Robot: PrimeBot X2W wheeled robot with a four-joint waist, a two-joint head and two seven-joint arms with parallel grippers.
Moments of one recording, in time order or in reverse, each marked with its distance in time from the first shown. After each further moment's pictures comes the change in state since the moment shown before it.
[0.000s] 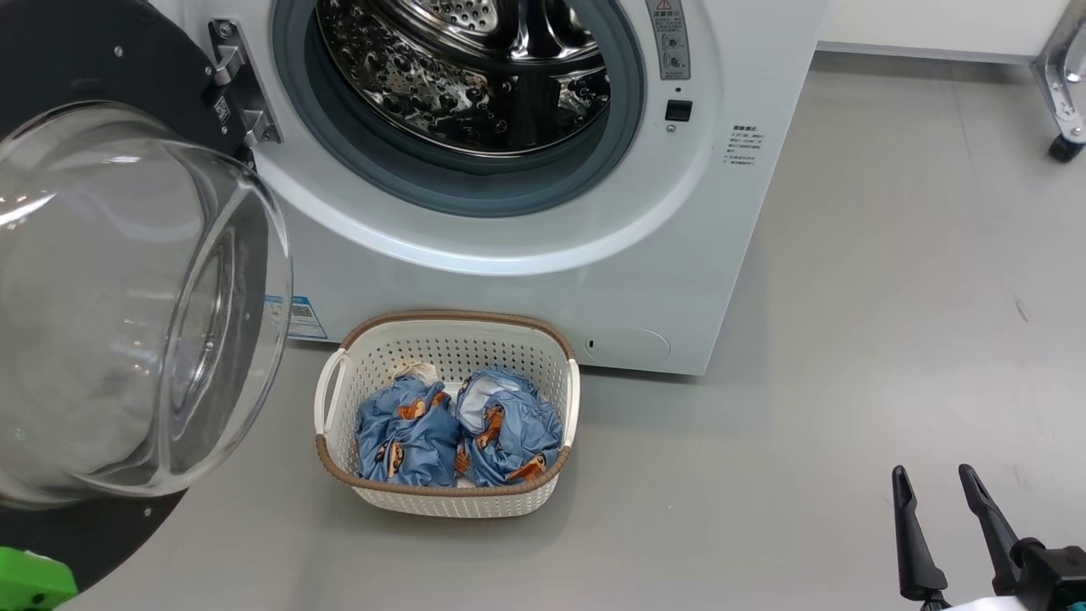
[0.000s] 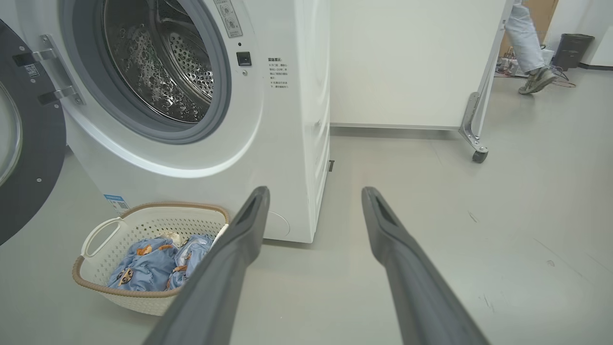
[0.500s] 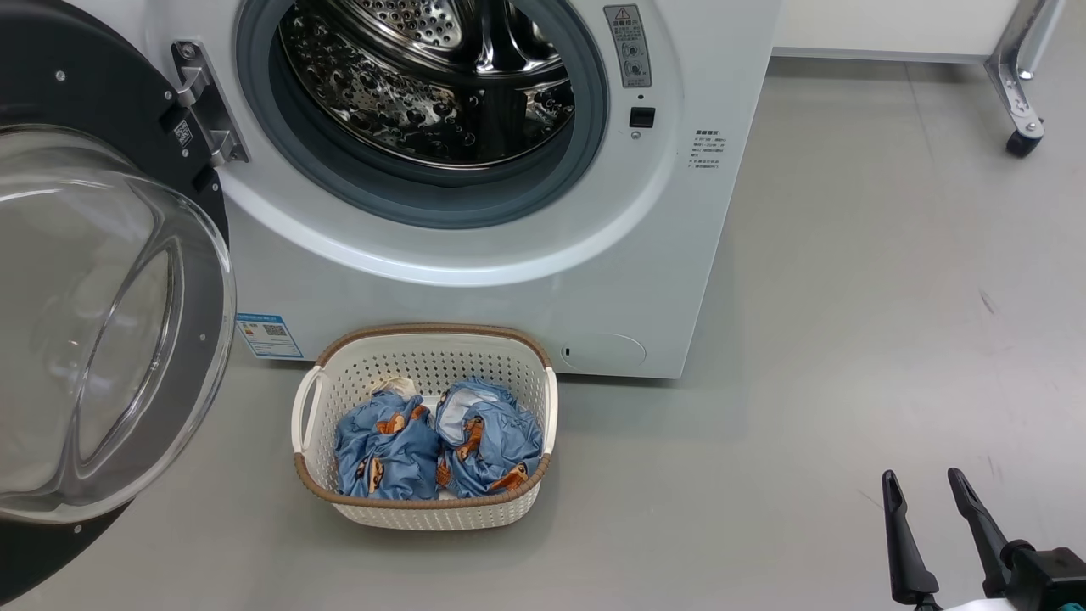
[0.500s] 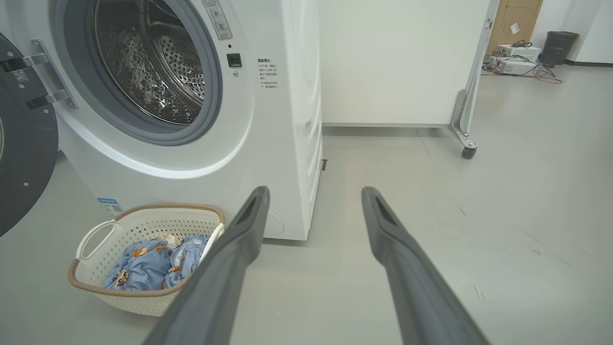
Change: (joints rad) left arm -0.115 0.110 0.107 0.278 0.021 0.004 -0.047; right arm 0.000 0.004 0.012 0.012 0.000 0.000 0.000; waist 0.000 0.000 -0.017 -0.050
